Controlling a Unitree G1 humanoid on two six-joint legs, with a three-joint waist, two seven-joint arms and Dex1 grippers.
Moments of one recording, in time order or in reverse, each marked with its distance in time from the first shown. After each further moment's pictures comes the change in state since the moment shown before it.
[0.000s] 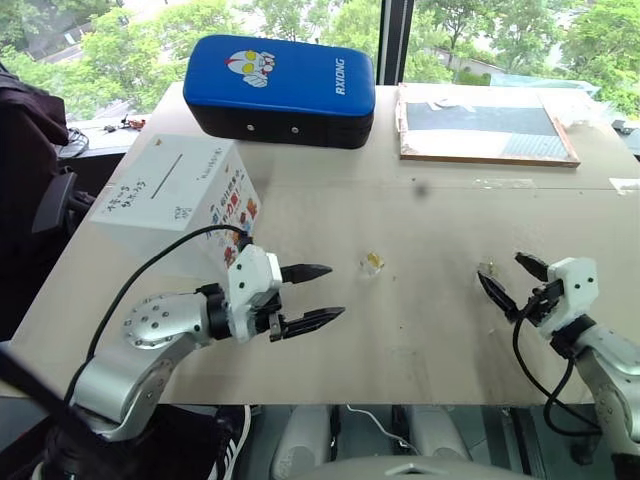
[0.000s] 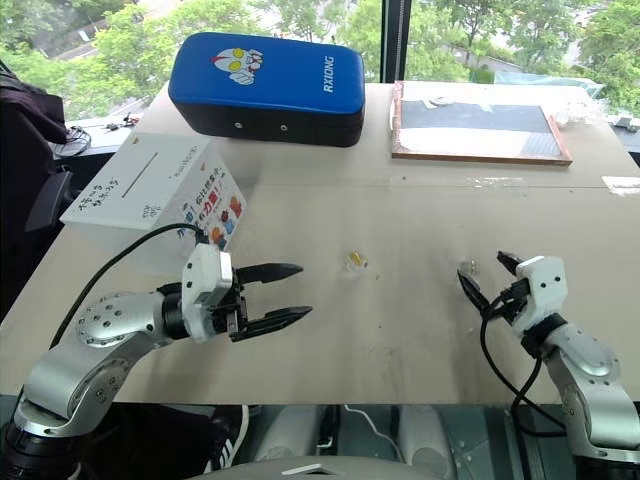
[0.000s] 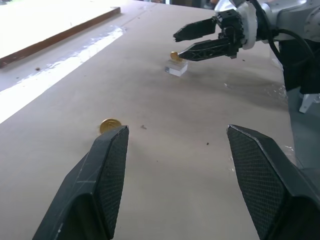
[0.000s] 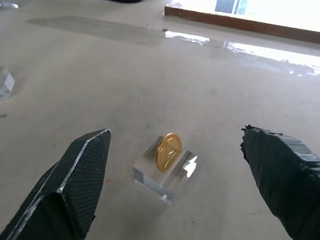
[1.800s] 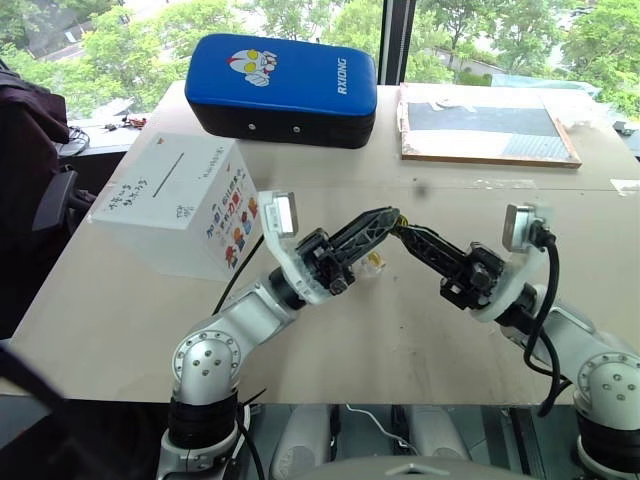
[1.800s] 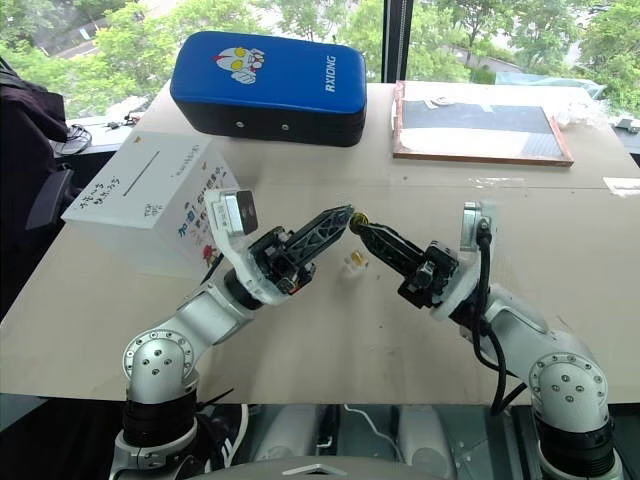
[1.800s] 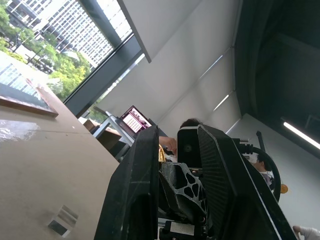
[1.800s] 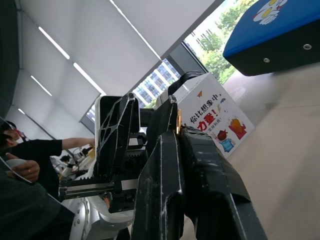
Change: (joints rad) left arm -0.198 -0.533 0.004 0.083 -0.790 0.297 0.579; right arm -0.274 0.056 0.145 -0.382 1.104 0.467 -0.363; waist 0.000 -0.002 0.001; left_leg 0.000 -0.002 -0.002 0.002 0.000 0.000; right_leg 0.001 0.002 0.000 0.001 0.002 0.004
